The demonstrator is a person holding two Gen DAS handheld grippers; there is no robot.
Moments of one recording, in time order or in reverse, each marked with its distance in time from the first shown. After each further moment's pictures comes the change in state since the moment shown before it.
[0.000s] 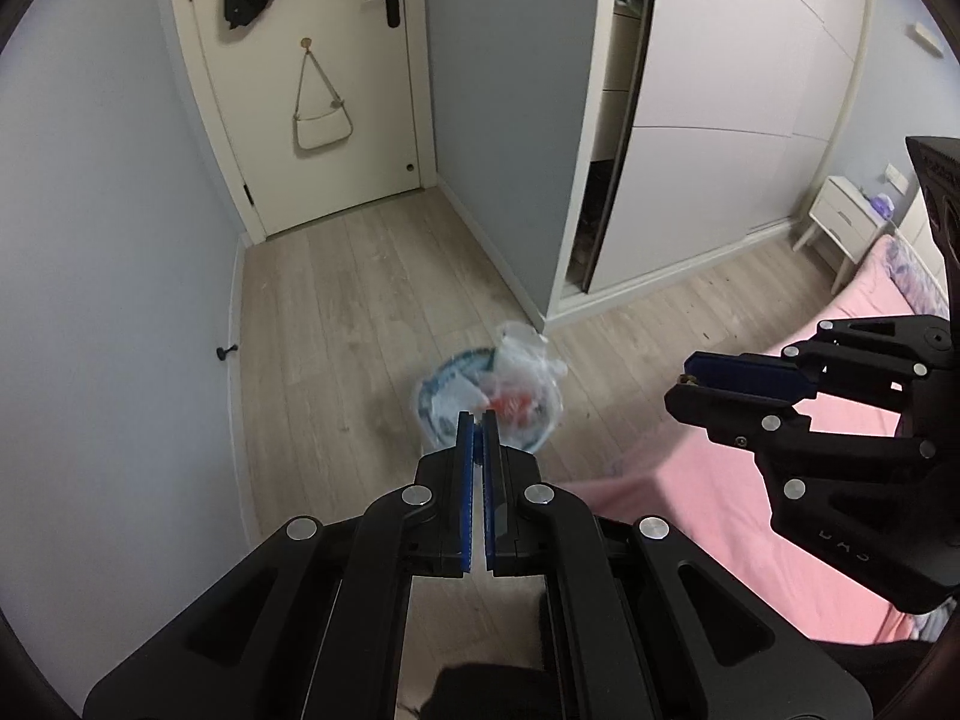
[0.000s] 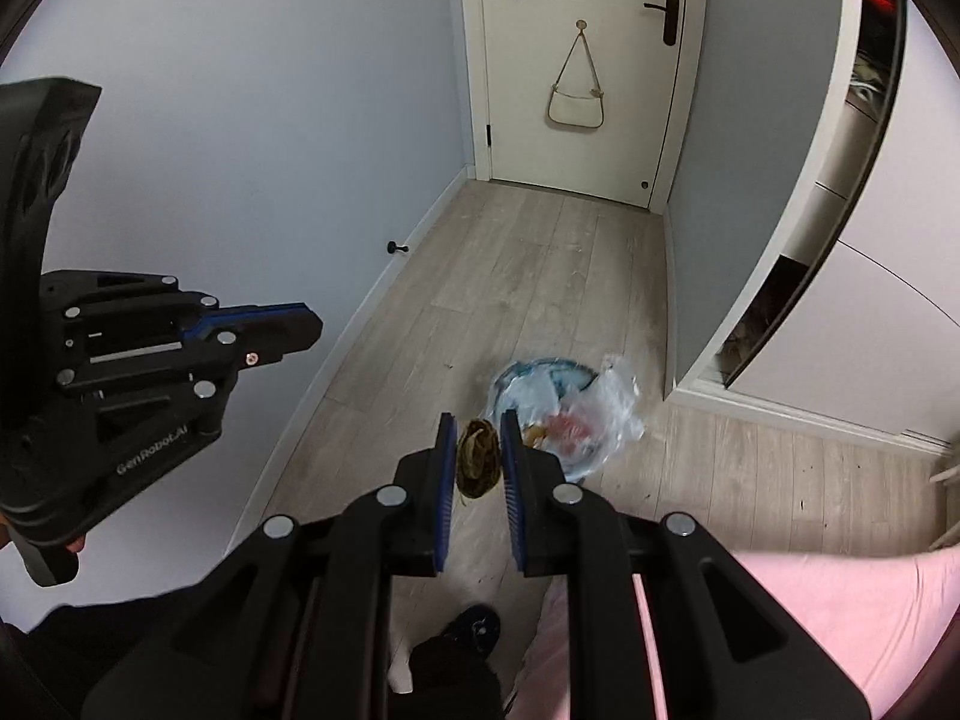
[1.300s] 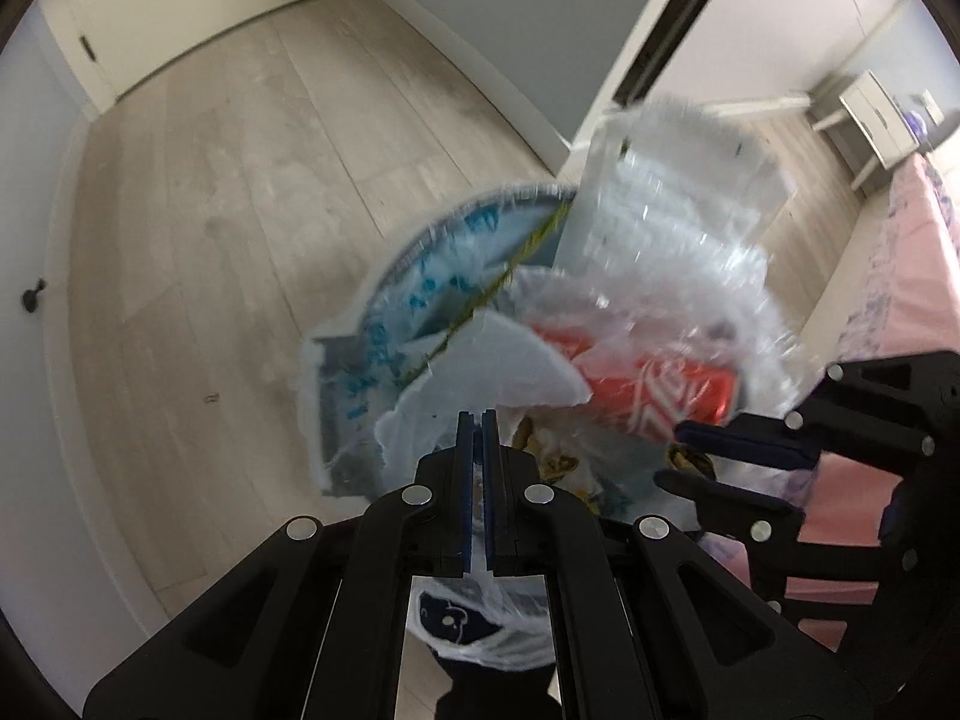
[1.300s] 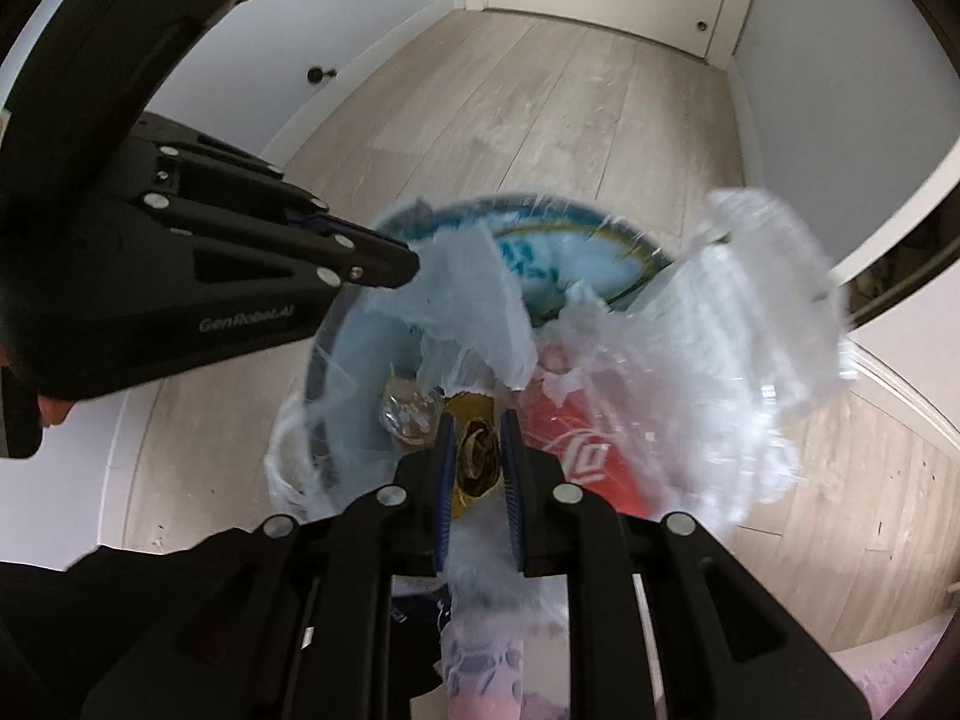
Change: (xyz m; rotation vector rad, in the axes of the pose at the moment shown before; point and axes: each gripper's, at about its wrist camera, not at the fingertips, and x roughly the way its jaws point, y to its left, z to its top) left arm 0.553 0.063 -0.053 0.057 0.392 -0.206; right arm 0.477 -0.130 -0.065 -0.053 0.306 0.049
